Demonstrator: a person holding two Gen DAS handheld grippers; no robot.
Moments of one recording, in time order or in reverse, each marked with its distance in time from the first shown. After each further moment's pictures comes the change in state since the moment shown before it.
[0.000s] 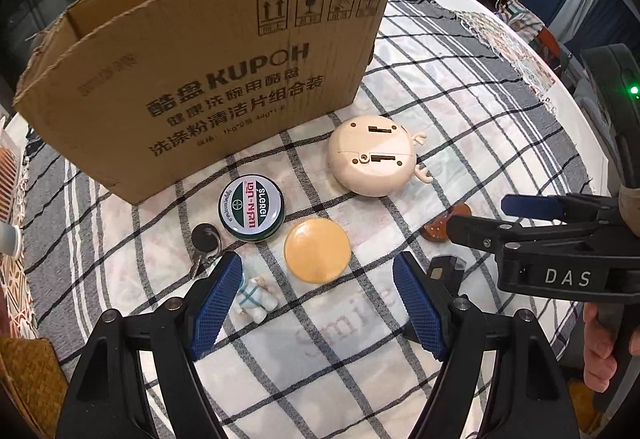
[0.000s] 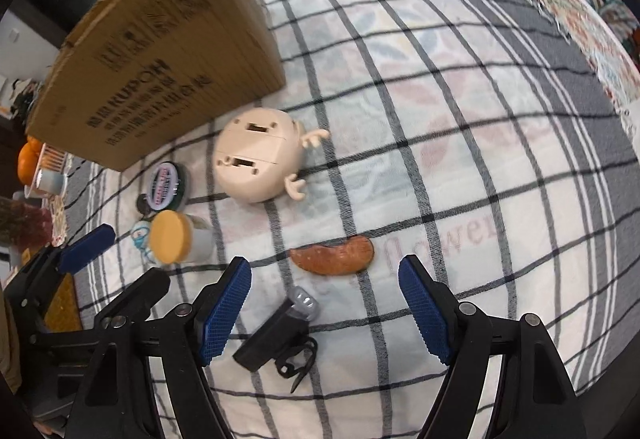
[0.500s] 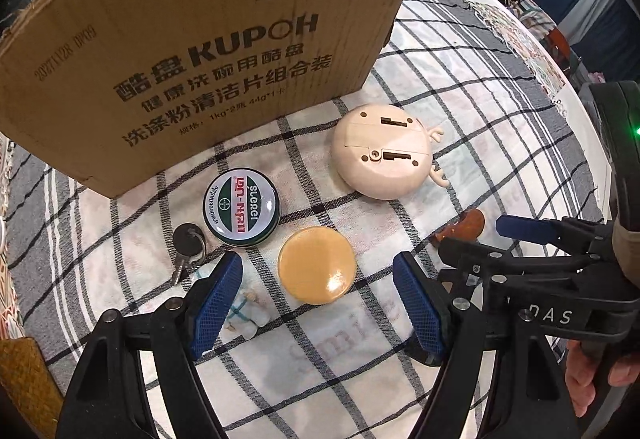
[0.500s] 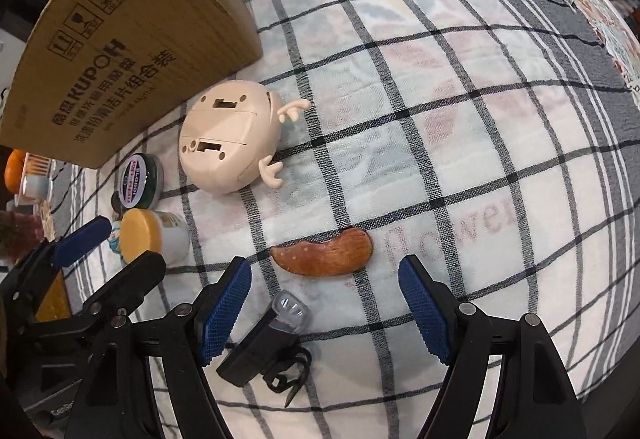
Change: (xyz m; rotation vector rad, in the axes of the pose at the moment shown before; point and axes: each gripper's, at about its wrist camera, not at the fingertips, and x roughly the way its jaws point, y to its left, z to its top) left arm 0.027 0.005 0.010 -0.043 0.071 -0.024; right arm 0.031 -0.006 0.001 0.041 0.067 -0.003
